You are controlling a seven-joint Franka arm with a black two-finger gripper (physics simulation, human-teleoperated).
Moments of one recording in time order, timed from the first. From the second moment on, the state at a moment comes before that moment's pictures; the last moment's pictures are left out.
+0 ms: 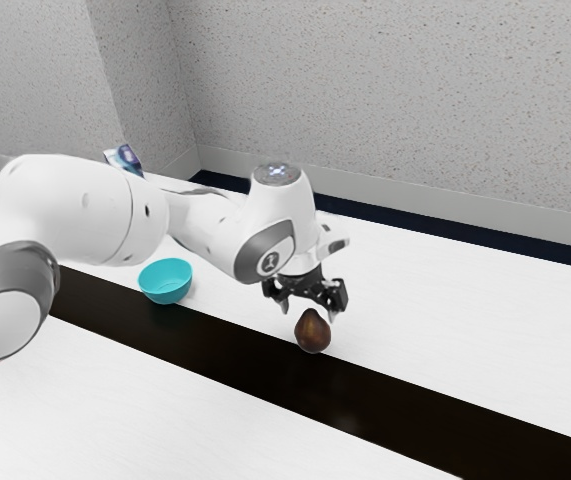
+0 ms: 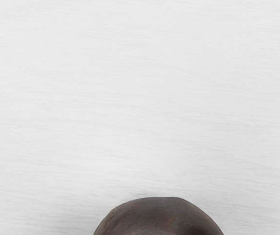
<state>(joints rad) -0.48 0.50 0.22 -1.79 -0.05 2.43 -0.40</state>
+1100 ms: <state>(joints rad) -0.49 0.54 0.21 -1.82 -0.04 2.52 -0.55</state>
